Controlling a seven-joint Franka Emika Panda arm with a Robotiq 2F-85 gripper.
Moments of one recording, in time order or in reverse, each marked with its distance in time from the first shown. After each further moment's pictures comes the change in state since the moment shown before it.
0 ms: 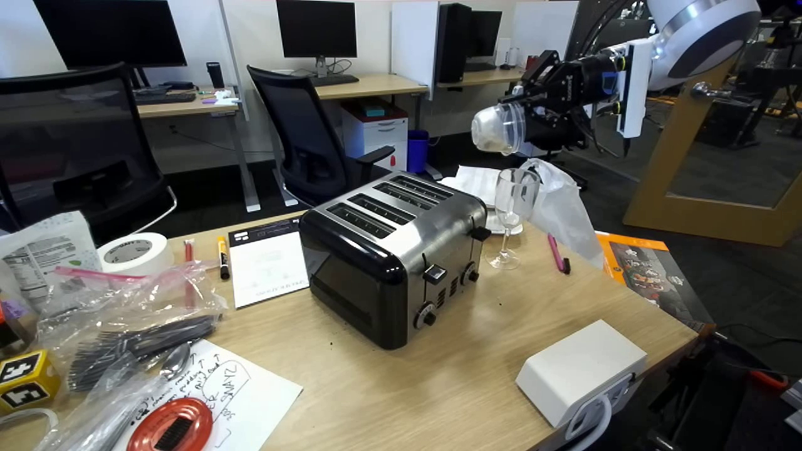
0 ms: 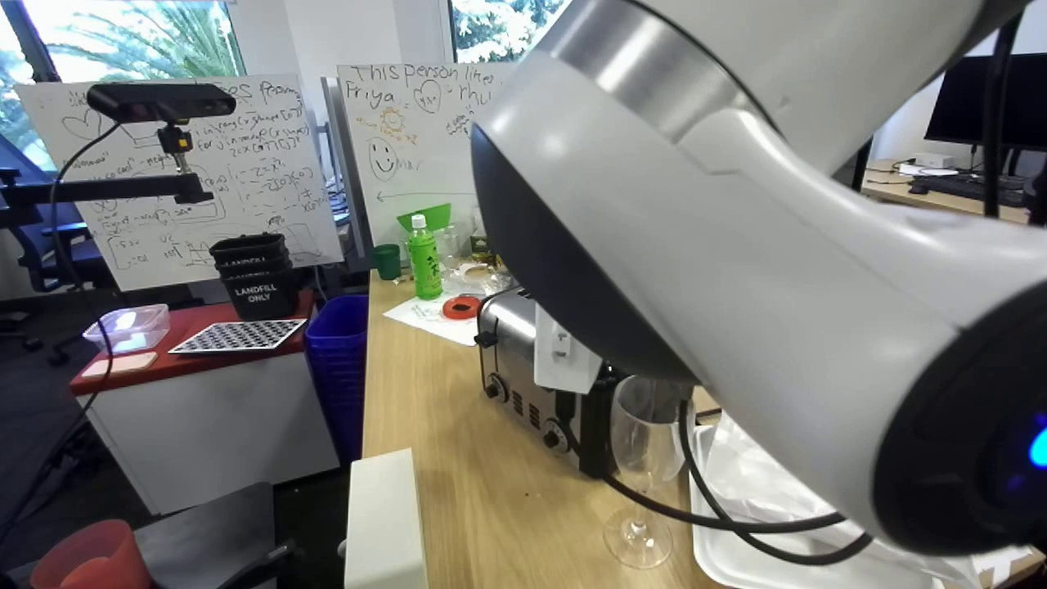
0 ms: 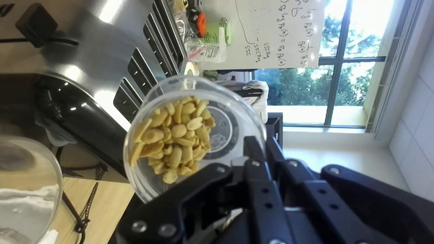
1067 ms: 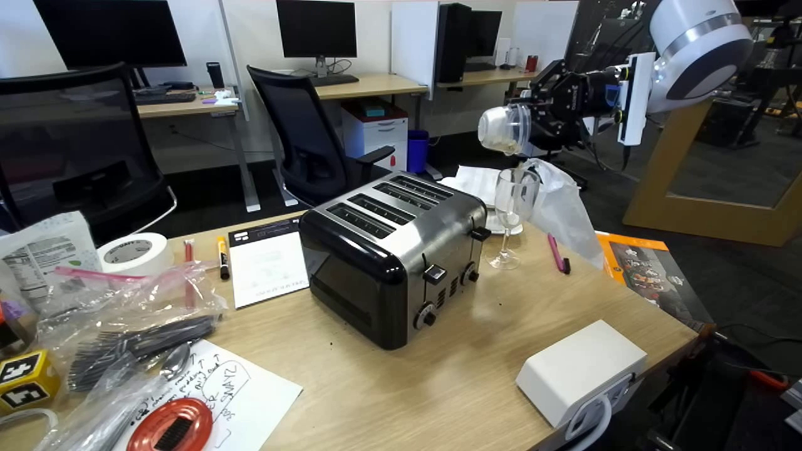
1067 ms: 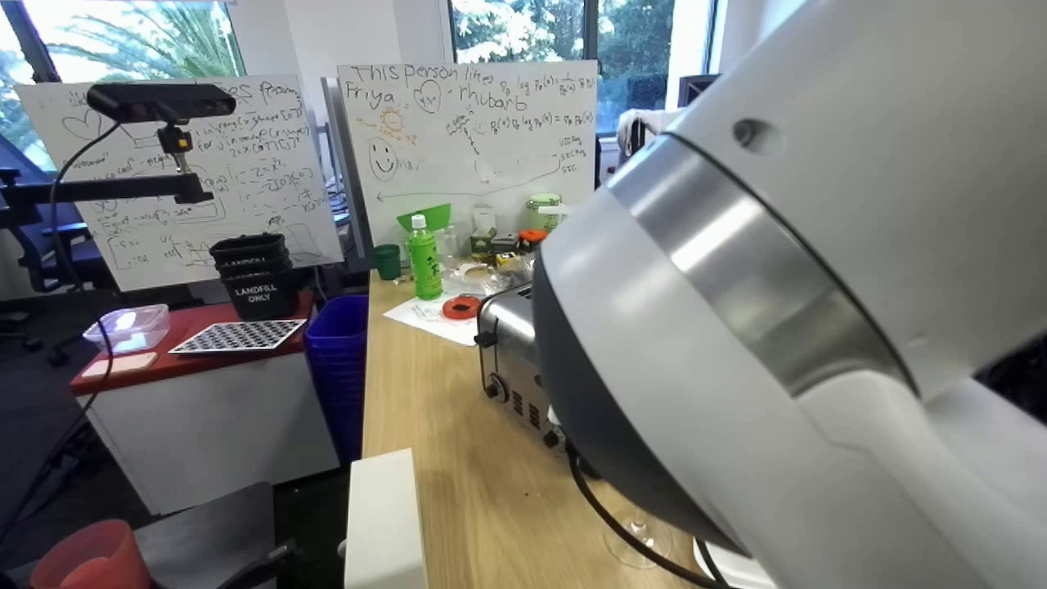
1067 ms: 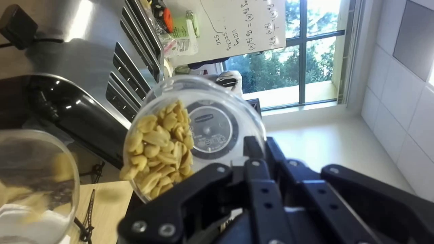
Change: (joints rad) arm -0.057 0.105 -0.031 0.032 0.084 -0.152 0.037
